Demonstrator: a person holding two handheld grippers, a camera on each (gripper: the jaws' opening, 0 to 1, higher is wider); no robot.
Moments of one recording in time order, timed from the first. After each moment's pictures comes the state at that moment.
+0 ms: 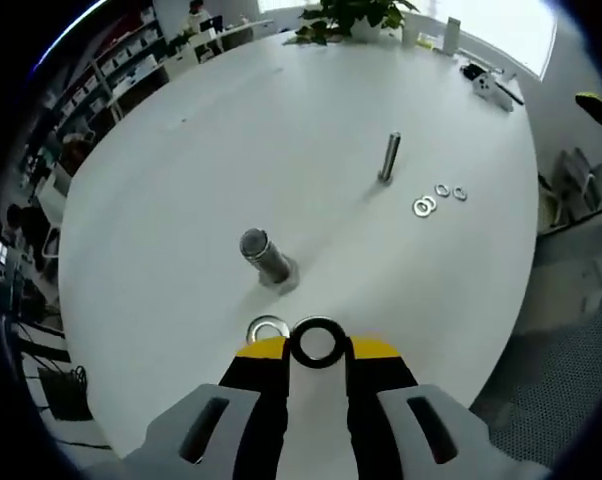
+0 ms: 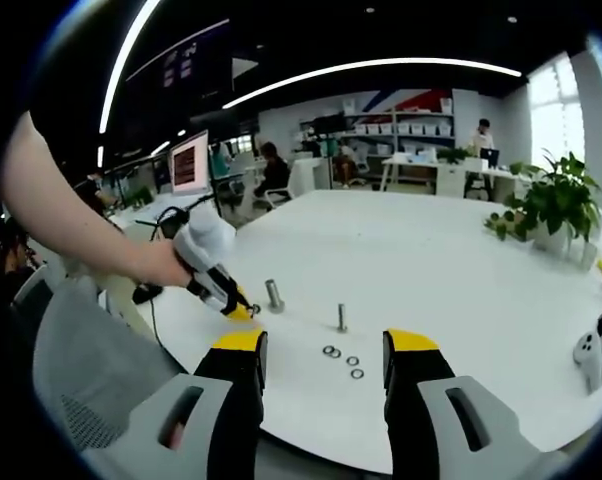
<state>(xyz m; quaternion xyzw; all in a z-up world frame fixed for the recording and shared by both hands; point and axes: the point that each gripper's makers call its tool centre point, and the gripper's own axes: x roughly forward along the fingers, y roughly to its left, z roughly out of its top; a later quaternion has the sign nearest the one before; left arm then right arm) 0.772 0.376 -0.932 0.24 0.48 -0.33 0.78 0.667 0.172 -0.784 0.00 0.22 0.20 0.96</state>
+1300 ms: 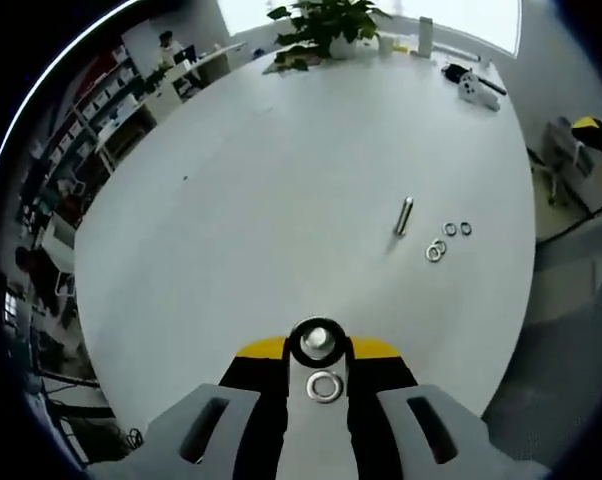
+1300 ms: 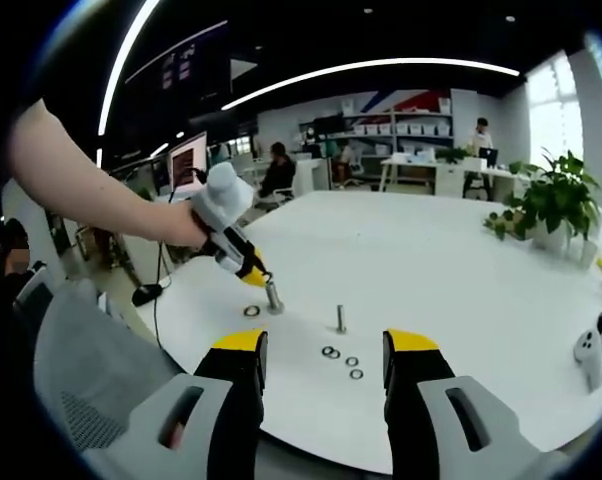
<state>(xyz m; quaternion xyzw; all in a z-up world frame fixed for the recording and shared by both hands) 0.826 0.355 -0.890 0.30 0.44 -0.37 0.76 0.667 0.170 -0.784 0.00 0.22 0.19 0.96</state>
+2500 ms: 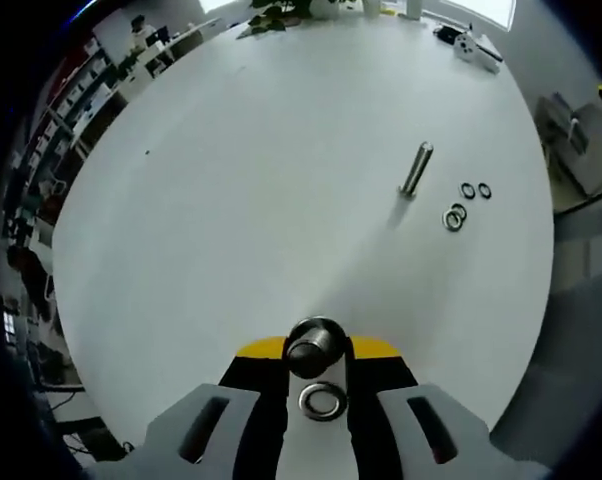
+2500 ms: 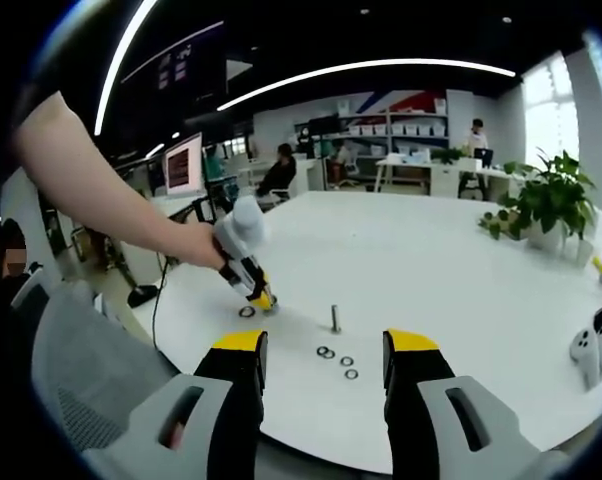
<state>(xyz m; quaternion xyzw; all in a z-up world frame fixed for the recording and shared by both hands) 0.829 0.352 -0.950 0.33 0.48 -0.38 0.71 0.669 0.165 -0.784 0.00 0.22 0.18 0.96</state>
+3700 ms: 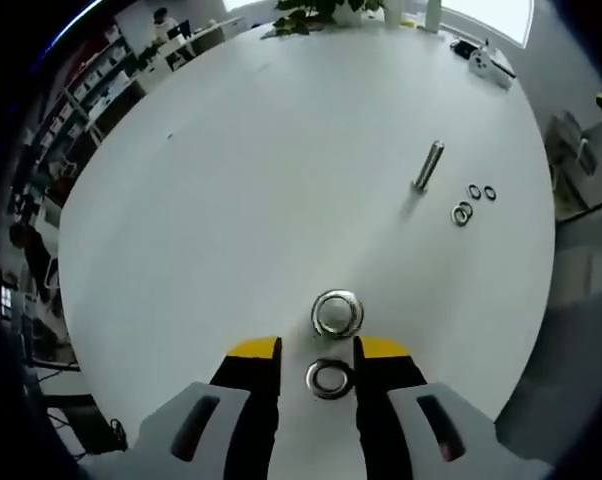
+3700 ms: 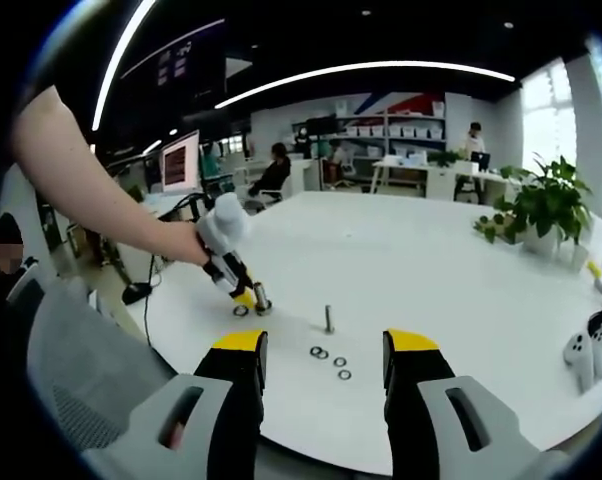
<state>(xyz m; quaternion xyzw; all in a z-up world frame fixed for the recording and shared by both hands) 0.822 0.389 -0.944 0.30 0.50 -0.35 0.73 0.669 0.161 -0.783 -0.01 0.22 0.17 0.96</state>
